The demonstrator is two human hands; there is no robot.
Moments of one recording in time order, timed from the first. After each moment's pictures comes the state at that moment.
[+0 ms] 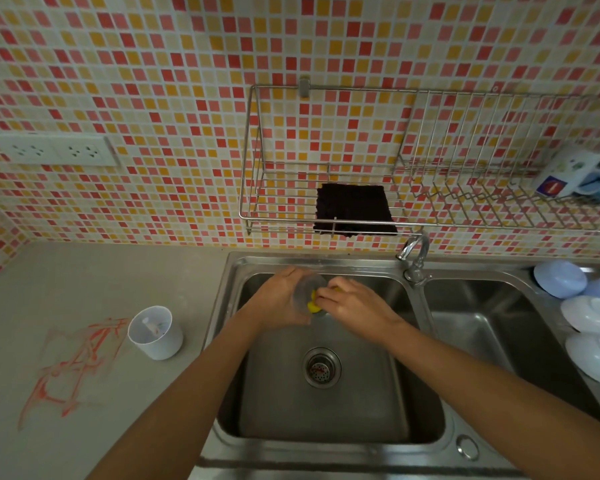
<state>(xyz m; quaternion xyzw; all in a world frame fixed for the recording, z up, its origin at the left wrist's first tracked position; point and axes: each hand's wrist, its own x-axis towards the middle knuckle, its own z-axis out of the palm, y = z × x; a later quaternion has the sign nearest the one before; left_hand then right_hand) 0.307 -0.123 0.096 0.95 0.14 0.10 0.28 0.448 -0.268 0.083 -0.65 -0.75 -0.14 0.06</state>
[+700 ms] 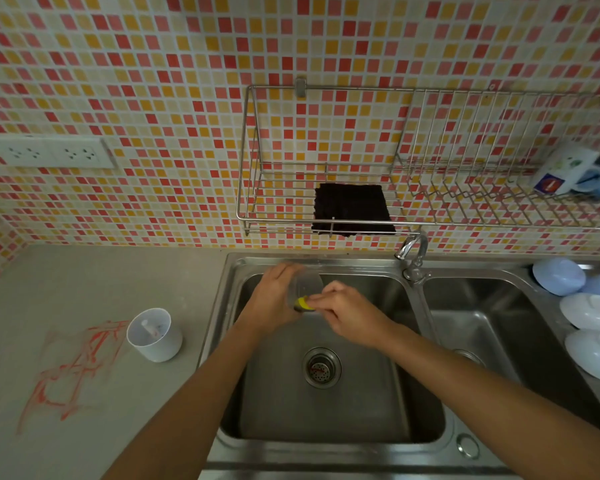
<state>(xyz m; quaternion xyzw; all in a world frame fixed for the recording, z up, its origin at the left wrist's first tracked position) 0.305 -0.121 0.077 0.94 0.16 0.22 0.21 0.435 -0.266 0.090 -0.71 -0.67 0.08 0.20</state>
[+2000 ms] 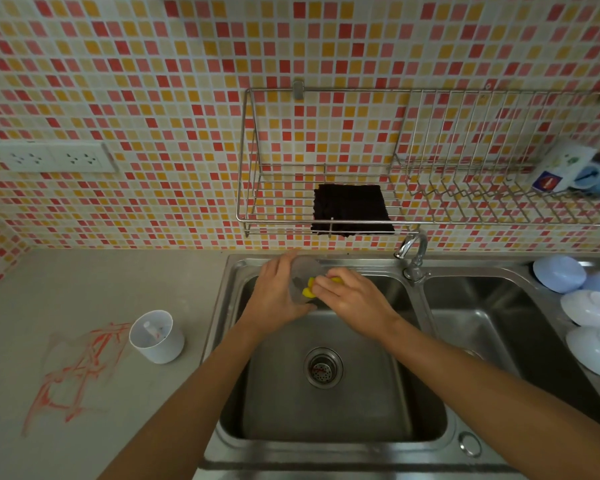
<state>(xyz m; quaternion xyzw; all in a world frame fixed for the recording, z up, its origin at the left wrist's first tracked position) 0.304 -0.129 0.091 0.92 0.21 0.21 0.26 0.441 -0.266 0.094 -0.64 -0.71 -0.26 0.13</state>
